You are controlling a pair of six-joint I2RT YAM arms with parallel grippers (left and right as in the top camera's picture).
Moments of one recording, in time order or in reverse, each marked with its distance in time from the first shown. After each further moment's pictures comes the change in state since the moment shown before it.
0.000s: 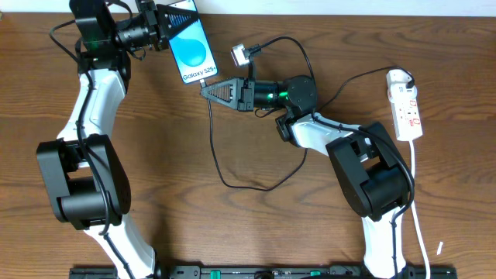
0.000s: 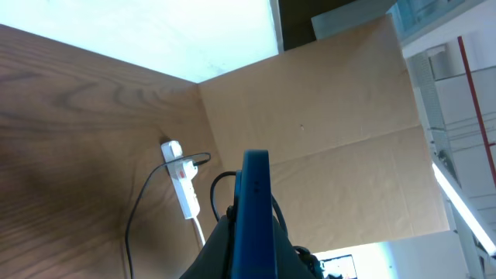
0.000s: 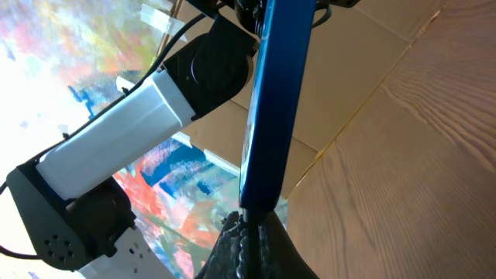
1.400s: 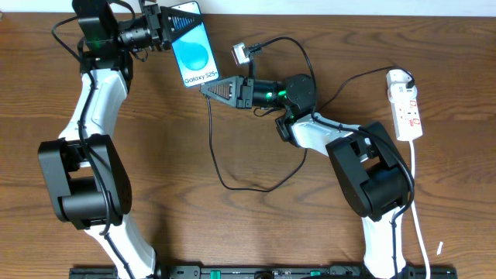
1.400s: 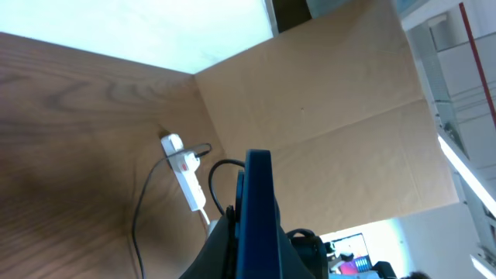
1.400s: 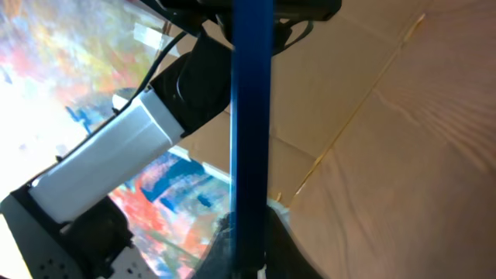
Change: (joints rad) left arm -0.011 0.000 0.000 0.002 0.046 0.076; right arm 0.000 0.000 0.000 -0.043 0.046 0.016
